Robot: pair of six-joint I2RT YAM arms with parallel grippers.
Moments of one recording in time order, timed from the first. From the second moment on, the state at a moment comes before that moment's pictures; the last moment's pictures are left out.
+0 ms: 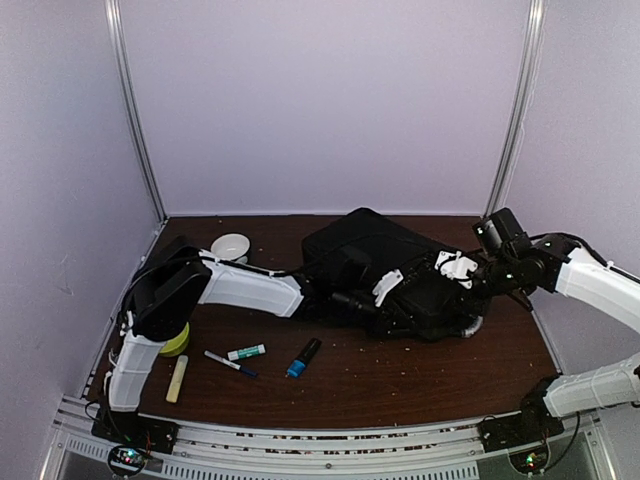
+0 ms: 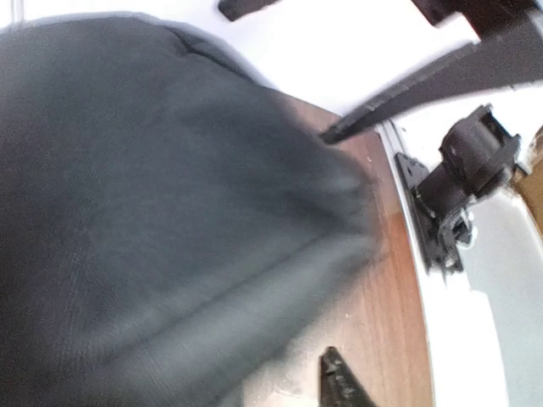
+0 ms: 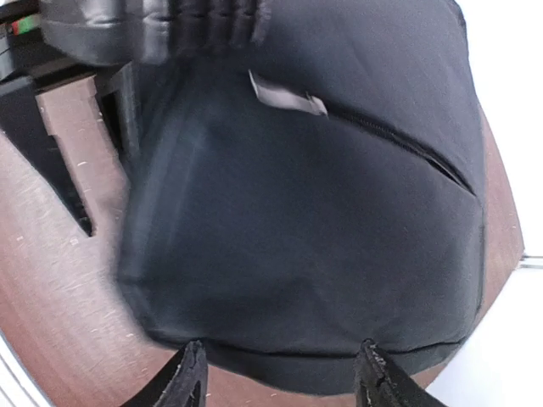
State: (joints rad) left arm -1.04 2.27 1.59 0.21 0.61 -0.11; right arm 0.53 1.13 0.93 -0.75 0.01 -0.61
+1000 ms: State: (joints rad) left arm -0.95 1.77 1.02 0.19 0.17 -0.10; right arm 0.71 1.41 0.95 -0.72 -0.24 -0.22
